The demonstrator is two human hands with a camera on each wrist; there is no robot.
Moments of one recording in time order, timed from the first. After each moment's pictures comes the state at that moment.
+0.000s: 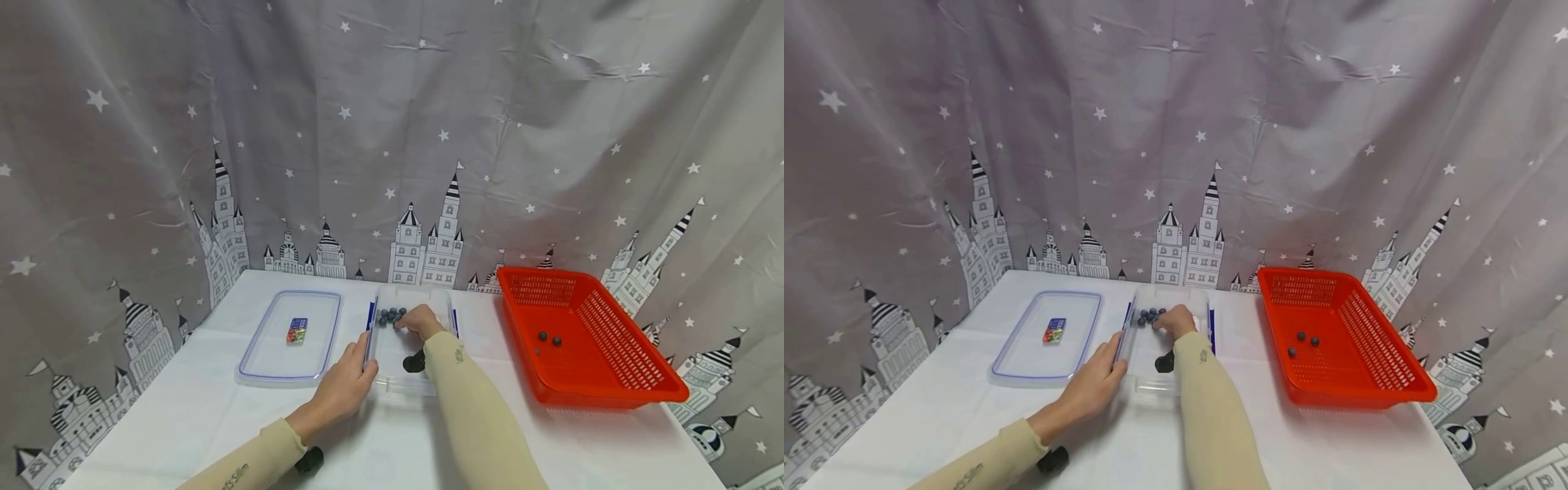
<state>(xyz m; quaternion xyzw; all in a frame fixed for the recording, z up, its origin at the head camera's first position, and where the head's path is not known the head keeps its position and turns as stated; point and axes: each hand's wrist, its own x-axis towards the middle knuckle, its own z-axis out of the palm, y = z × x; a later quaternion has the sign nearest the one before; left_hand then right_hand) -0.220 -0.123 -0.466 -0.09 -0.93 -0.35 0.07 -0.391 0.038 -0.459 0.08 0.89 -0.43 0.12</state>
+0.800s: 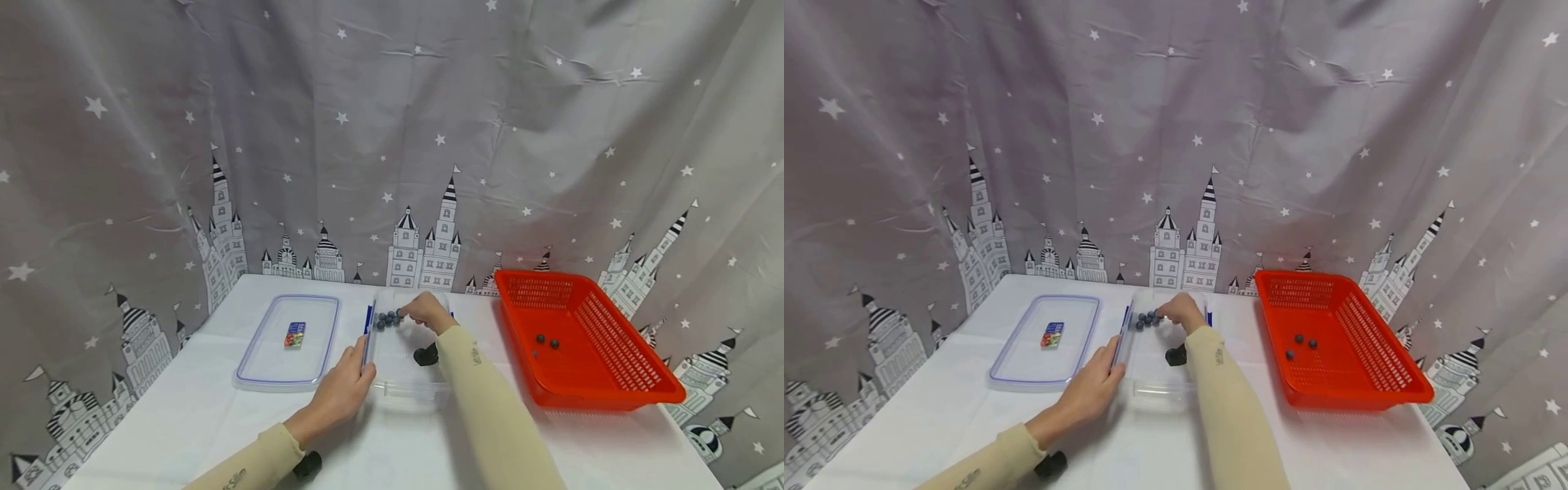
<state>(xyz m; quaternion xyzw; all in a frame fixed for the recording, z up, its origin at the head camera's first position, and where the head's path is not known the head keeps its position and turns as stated) -0.219 -0.122 -0.466 -0.08 -0.93 -0.35 0.07 -0.385 0.058 -0.412 0.00 0.91 -0.40 0.15</state>
